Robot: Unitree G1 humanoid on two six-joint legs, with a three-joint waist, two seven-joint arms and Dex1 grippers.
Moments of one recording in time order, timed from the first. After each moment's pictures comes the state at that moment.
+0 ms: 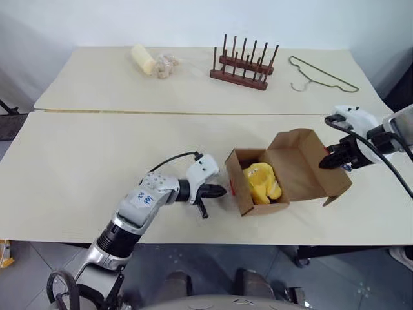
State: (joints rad) left arm -0.55 0.36 -0.33 -0.19 -0.22 0.87 -0.69; right arm -1.26 -1.17 0.60 0.28 0.97 1.61 0.55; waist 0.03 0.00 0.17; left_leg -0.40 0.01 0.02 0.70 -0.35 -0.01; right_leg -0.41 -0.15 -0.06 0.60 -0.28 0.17
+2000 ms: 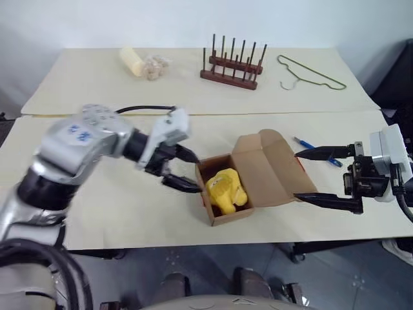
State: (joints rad) left arm -1.06 0.76 -0.41 -0.15 -0.49 1.09 -1.16; right arm -0.19 -1.03 -0.36 -0.37 0.76 0.49 1.25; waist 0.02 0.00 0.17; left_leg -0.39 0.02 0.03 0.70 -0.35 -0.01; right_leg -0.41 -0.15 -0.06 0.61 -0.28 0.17
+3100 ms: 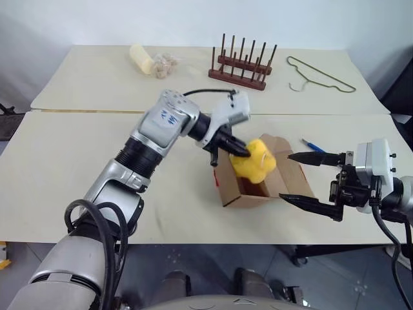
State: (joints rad) left arm -1.24 0.34 -0.37 0.43 -0.21 0.69 -1.23; right arm -0.09 -0.92 -0.37 -0.50 0.74 0.47 1.07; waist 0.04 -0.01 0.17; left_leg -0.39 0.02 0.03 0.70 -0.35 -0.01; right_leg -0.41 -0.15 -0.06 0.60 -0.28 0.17
